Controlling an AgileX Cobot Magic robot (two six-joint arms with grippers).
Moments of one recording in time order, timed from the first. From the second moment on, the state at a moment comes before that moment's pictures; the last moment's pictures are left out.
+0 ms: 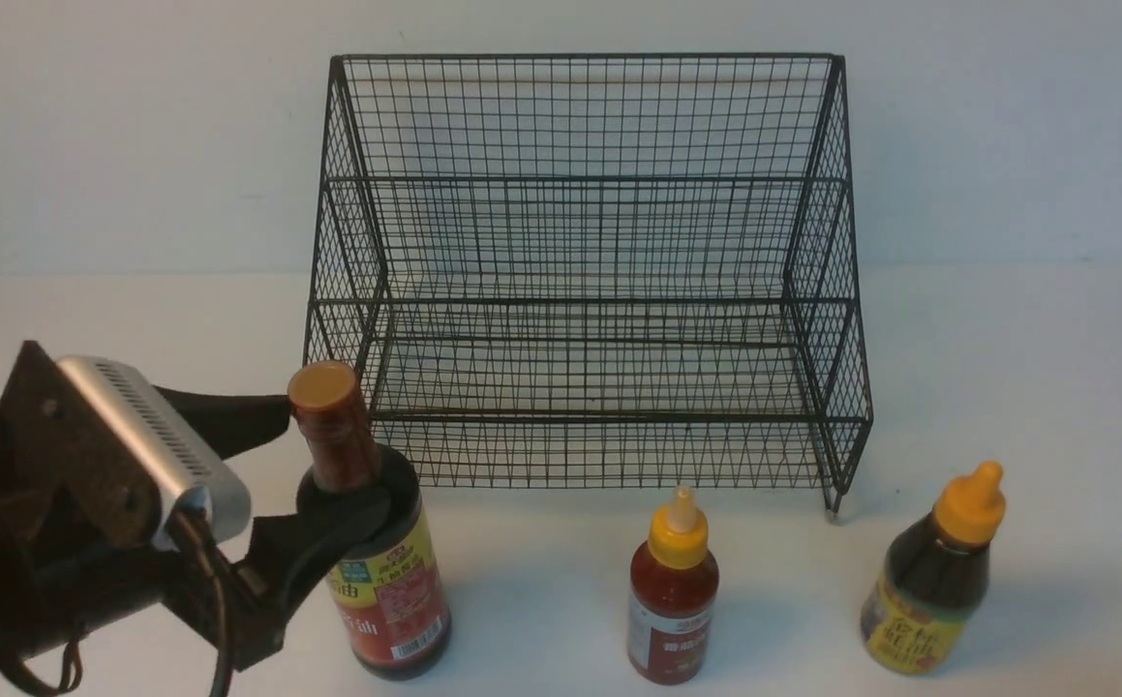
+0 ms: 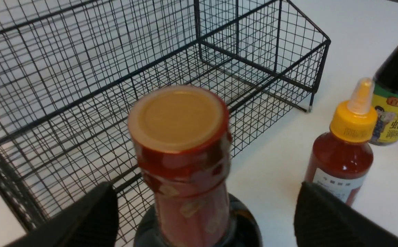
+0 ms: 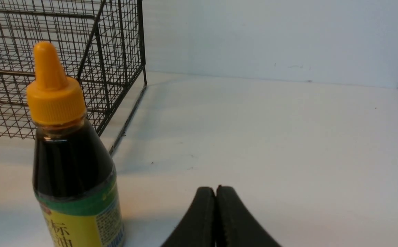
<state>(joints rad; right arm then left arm) 0.04 -0.01 0.03 -0.02 0.36 -0.02 -0.03 1.05 -0.43 -1.69 0.65 2.03</state>
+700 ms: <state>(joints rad) 0.04 -0.01 0.03 -0.02 0.36 -0.02 -0.03 1.15 -0.57 -1.61 0.76 1.80</state>
